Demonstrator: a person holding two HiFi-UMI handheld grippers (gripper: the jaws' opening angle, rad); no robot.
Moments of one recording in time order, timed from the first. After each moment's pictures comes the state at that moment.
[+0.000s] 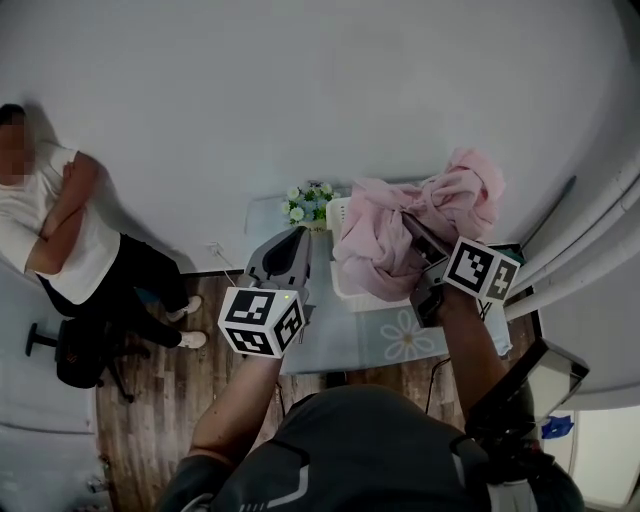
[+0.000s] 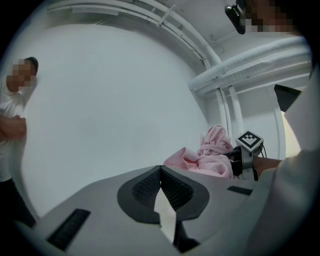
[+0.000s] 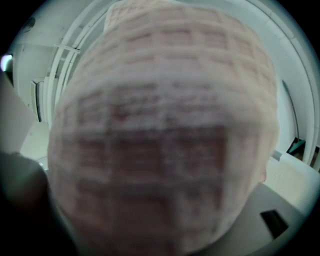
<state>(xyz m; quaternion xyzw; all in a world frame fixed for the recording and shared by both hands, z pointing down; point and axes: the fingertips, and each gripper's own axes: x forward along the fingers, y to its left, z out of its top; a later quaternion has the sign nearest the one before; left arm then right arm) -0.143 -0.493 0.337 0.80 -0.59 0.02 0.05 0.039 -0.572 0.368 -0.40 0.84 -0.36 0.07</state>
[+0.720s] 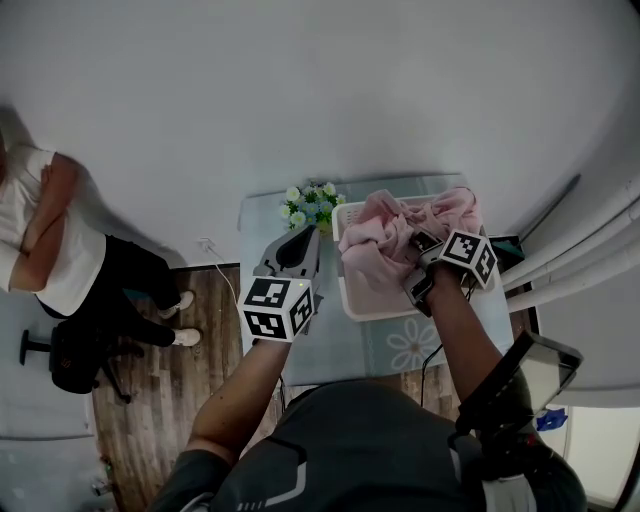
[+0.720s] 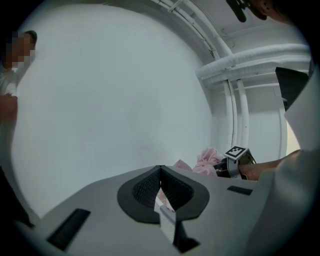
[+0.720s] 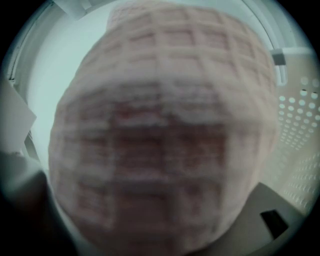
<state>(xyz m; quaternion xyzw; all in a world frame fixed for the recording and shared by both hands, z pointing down) -0.168 -0.571 0.410 0.81 -0.57 0.05 0.10 0.025 -0.652 0.515 -0.44 0.69 -0.57 0.08</state>
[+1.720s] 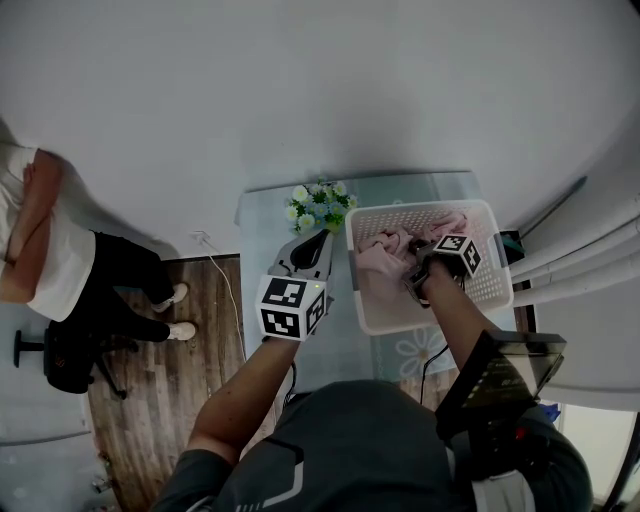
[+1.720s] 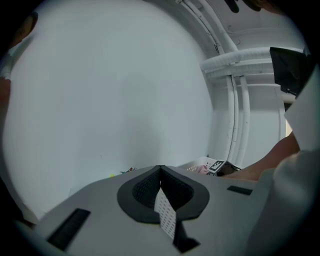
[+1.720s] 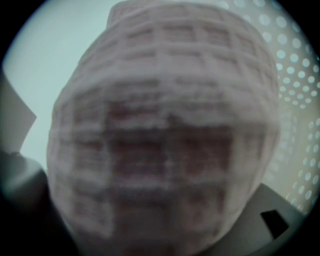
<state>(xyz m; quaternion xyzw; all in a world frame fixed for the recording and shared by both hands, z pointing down) -0.185 -0.610 0.464 0.82 -0.55 0.07 0.14 0.023 -0.681 0.668 -0.50 0.52 -0.69 0.00</state>
